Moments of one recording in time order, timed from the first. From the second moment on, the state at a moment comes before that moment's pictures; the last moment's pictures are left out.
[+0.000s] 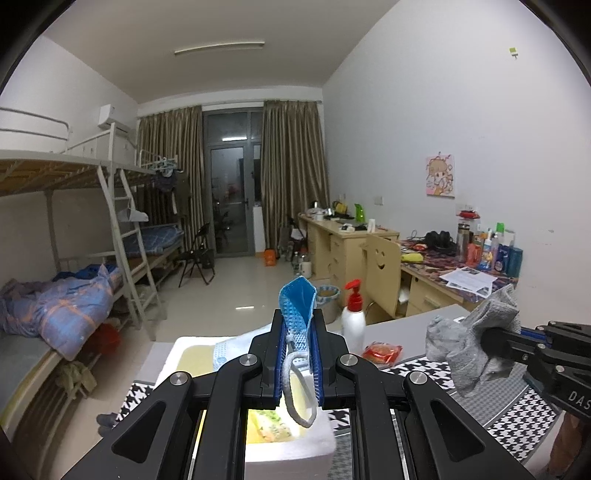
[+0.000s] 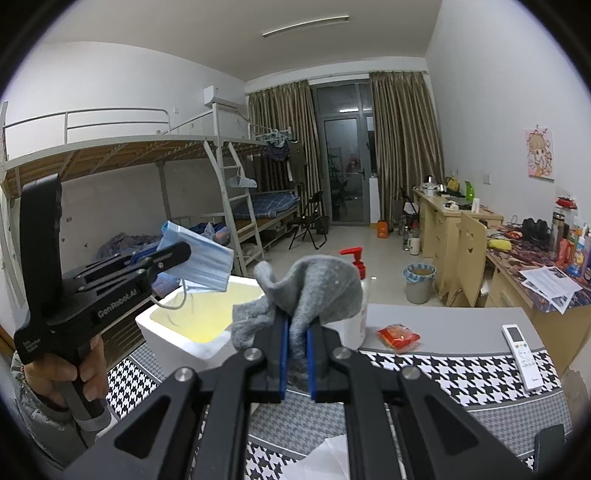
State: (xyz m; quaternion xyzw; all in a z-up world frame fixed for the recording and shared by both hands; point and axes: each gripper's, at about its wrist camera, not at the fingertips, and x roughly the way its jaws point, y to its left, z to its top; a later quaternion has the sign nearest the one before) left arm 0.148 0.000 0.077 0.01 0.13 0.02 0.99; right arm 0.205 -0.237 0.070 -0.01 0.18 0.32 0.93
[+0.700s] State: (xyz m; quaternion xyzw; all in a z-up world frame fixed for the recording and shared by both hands) left arm 0.162 0.036 0.059 0.00 0.17 0.07 0.98; right arm 0.206 -0.194 0.070 -0.03 0.19 0.36 0.91
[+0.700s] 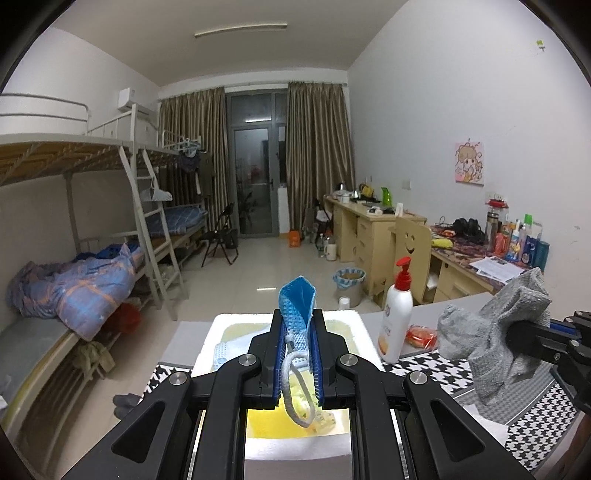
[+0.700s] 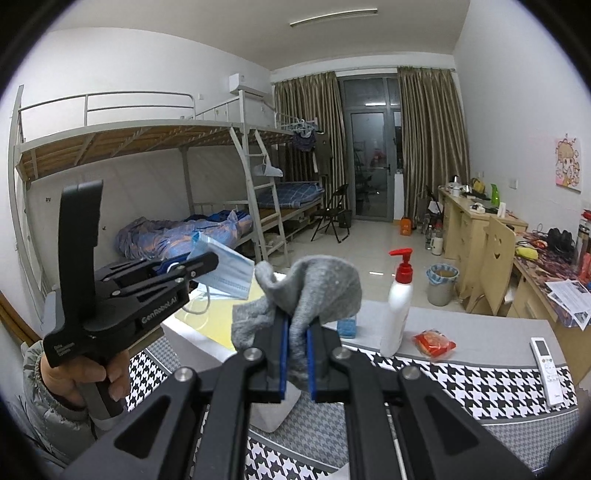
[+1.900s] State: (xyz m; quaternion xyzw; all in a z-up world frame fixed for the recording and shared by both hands) left arm 0.137 0.086 0.055 -0.02 0.15 0.12 0.98; right arm 0.211 -0.146 0.074 -0.07 0.20 0.37 0.91
